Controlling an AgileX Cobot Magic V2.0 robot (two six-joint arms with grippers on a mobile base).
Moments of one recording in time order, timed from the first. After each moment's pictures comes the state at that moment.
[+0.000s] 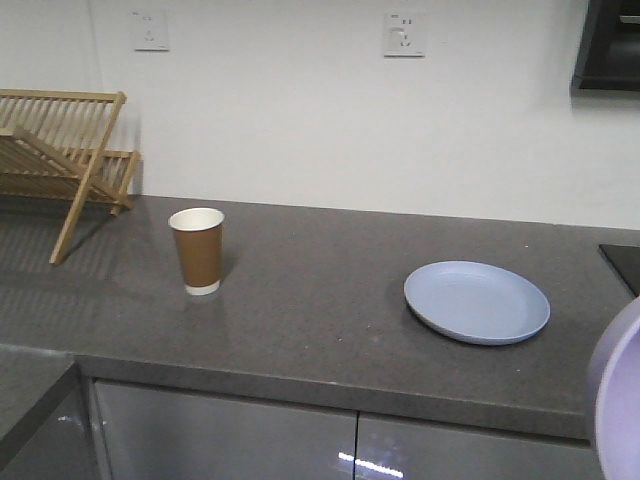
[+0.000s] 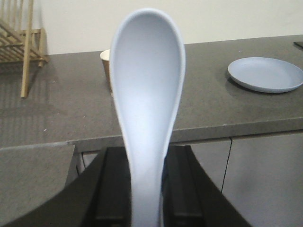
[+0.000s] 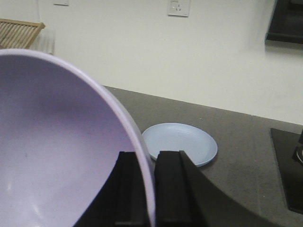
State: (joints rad) left arm -0.27 0.55 -0.84 -0.03 0.64 0.02; right arm -0.10 0.43 -0.83 0.43 0.63 -0.44
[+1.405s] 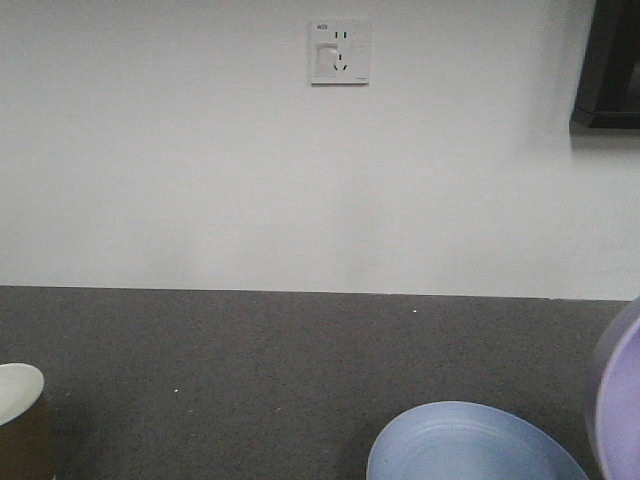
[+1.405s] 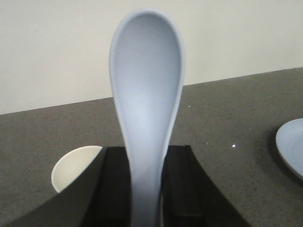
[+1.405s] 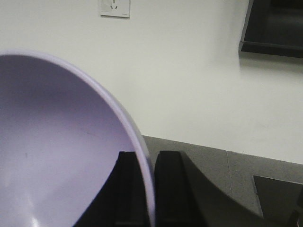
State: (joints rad) left arm -0.27 0.55 -0.84 -0.03 0.64 0.02; right arm -0.10 0.43 -0.83 0.43 0.63 -0.44
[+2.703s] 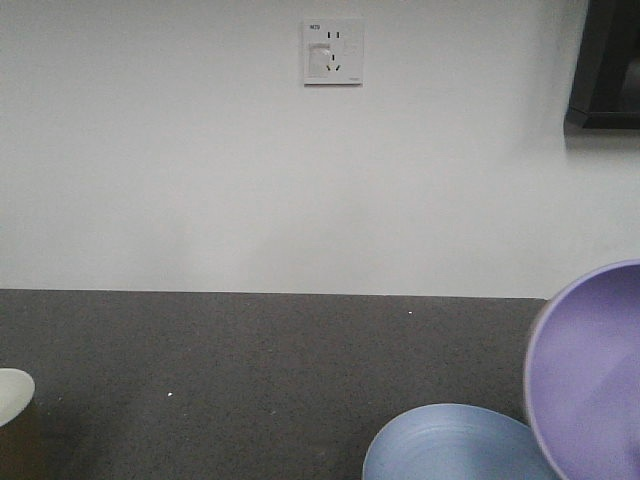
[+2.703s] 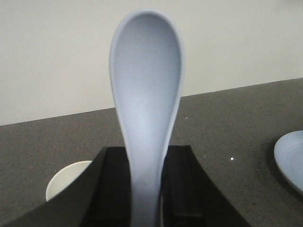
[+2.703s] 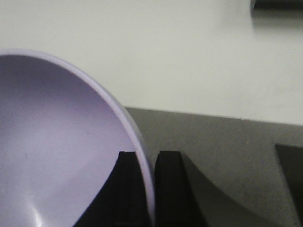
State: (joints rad) left arm -0.27 0.55 -0.84 -0.03 0.60 0.02; right arm -0.05 0.68 -0.85 0.43 0.62 -0.39
